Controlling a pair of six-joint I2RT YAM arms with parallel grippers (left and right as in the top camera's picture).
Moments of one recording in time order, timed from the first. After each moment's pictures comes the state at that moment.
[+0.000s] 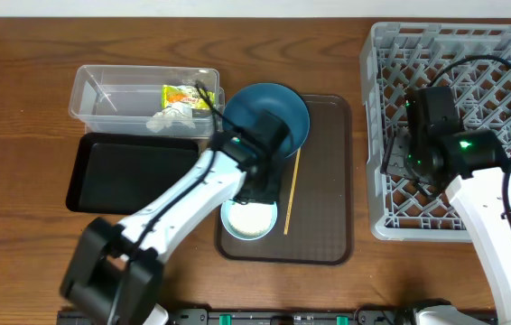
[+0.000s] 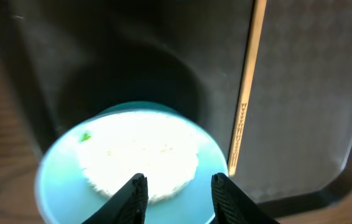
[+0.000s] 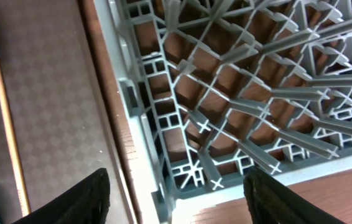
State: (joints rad) left arm -0.65 1.70 1.22 -0.95 0.12 -0.53; right arm 0.18 1.37 1.22 -1.11 0.18 0.43
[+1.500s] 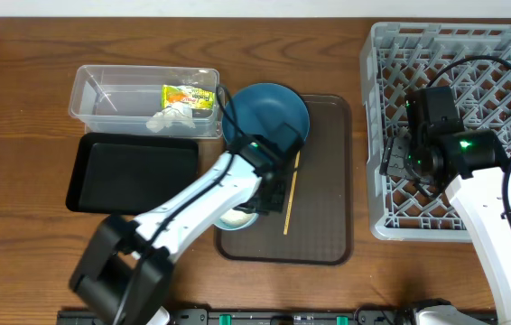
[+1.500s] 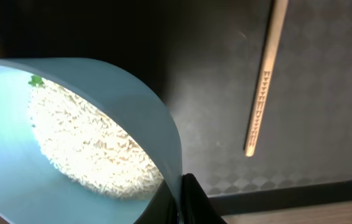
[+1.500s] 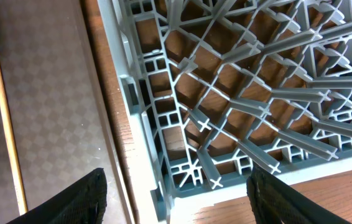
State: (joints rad) left arm -0.69 1.71 1.24 -1.06 0.05 -0.54; right arm 0.18 1.37 1.22 -1.12 0.18 0.41
